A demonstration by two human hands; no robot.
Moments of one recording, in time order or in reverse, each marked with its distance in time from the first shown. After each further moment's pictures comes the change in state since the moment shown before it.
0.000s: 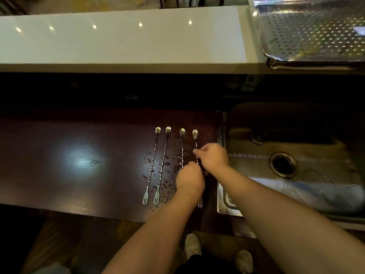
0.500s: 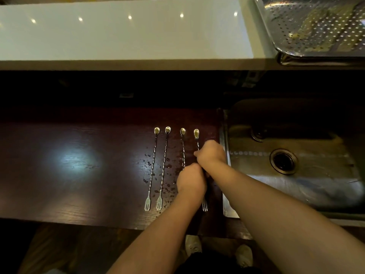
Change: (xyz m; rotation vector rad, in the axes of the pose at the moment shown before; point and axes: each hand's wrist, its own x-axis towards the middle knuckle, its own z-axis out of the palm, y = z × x) left_hand 0.010 -0.010 -0.006 -0.104 -0.055 0.036; right_hand 0.017 -0.021 0.020 -0.175 0.033 0.163
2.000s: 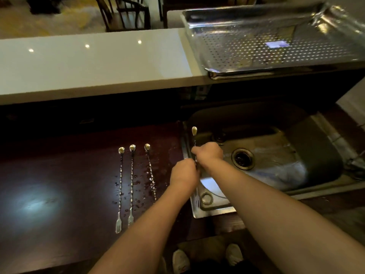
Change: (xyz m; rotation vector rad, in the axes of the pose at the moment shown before) left_hand -0.015 0.076 -0.015 0.009 -0.036 0.328; right_hand -0.001 0.062 -0.075 0.402 0.162 0.177
